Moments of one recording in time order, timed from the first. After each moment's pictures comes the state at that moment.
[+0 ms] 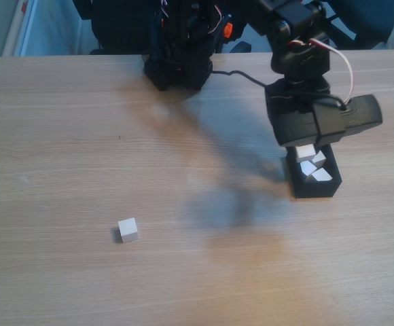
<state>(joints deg) -36.4 98.2 96.9 56.2 -53.5</state>
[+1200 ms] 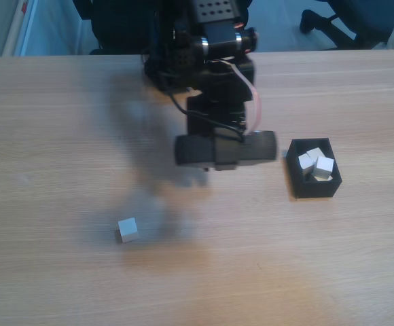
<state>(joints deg) -9.1 108.8 115.6 54.6 -78.3</state>
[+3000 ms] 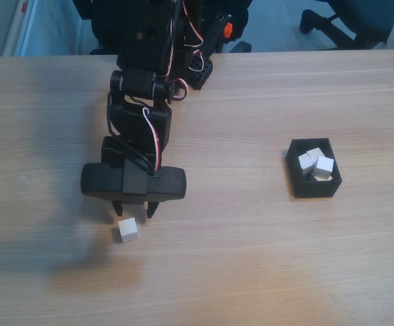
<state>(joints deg) 14.2 91.1 113.1 28.8 -103.4</state>
